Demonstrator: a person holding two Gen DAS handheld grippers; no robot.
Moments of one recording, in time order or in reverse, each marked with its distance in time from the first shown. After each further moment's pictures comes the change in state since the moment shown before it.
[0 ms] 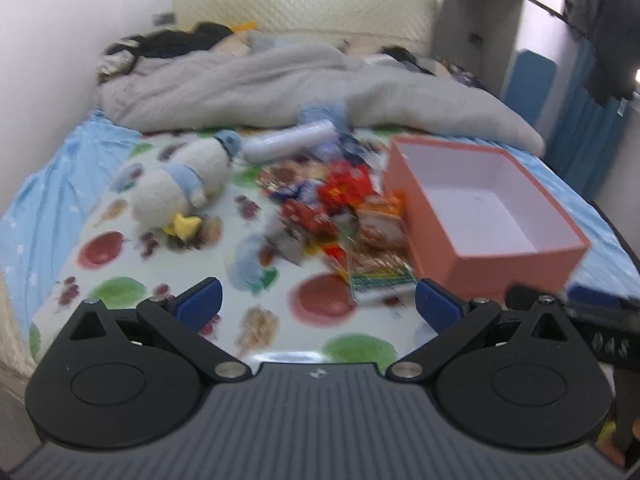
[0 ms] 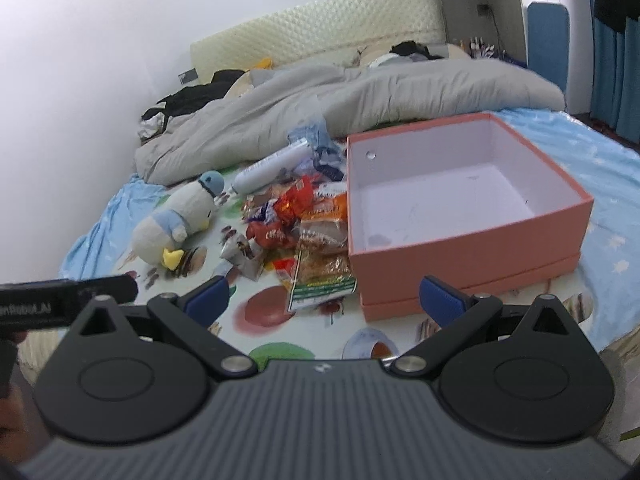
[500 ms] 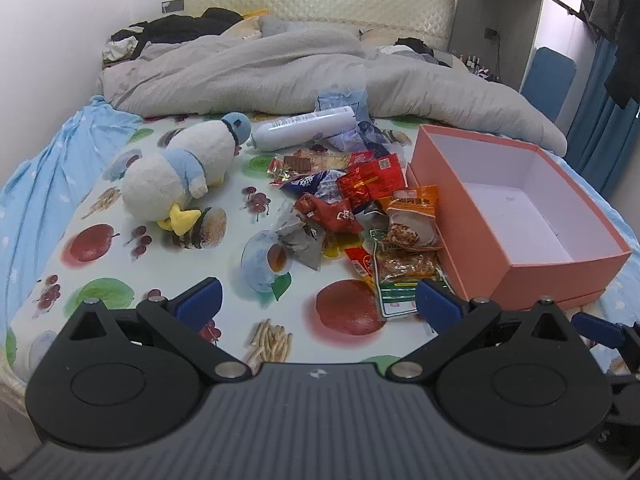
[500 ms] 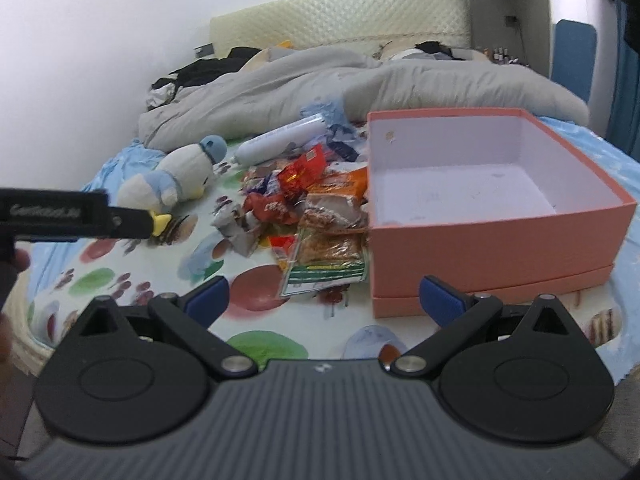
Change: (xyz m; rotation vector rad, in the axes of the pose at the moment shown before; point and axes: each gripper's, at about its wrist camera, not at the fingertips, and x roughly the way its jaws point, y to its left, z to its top) left arm 0.087 0.024 0.000 -0.023 0.045 -0.003; right arm 0.057 0.018 -0.029 -0.125 0.001 0.020
